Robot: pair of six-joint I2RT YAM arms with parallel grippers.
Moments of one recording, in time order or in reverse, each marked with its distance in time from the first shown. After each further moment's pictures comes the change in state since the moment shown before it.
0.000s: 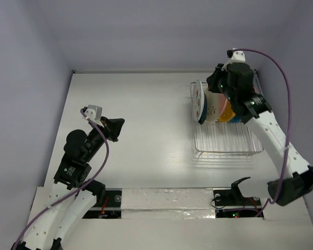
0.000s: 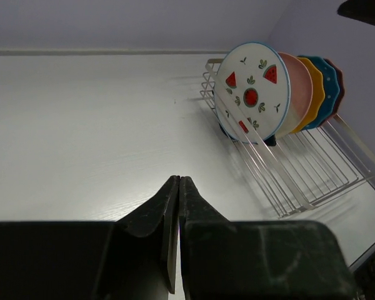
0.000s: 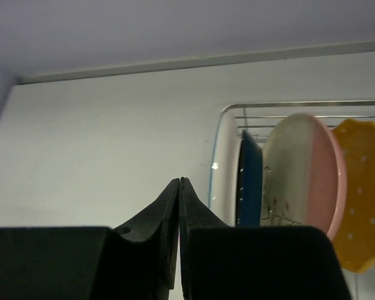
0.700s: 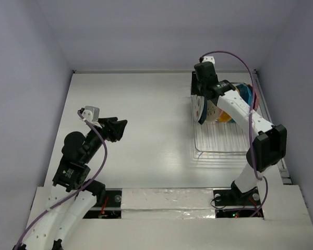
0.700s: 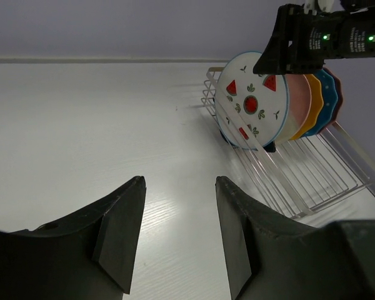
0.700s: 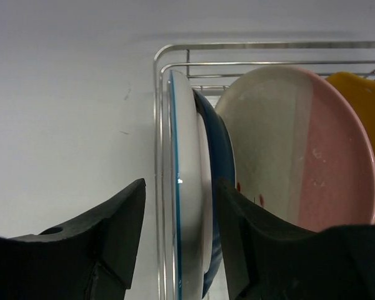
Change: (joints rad) left arm 0.009 -0.024 0.000 0.000 -0.009 -0.004; right arm 0.053 0.451 0.197 -0.170 0.290 -0.086
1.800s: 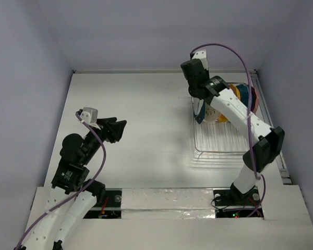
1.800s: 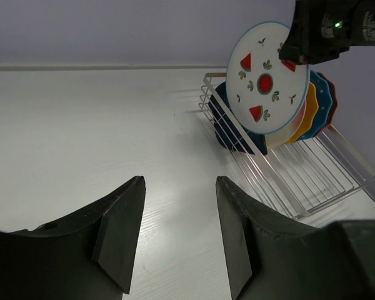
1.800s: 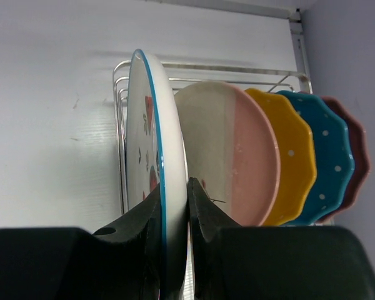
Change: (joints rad) left arm 0.003 -0.029 0.000 0.000 0.003 0.000; right arm 0.158 0.070 0.213 -0.216 0.391 -0.103
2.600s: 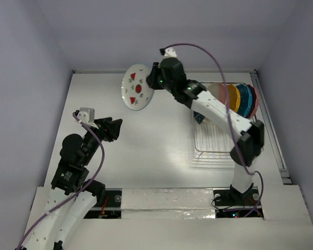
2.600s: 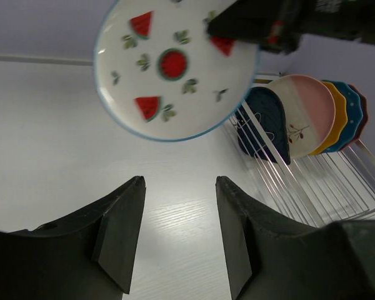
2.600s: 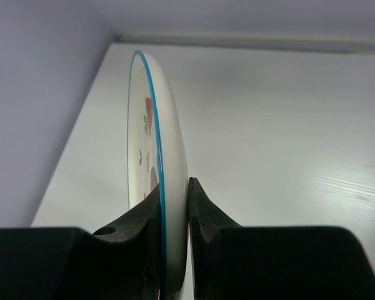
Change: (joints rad) left arm 0.008 -0.006 0.000 -0.028 -0.090 -0.001; right arm 0.132 0.033 0.041 0.438 -0.585 0.283
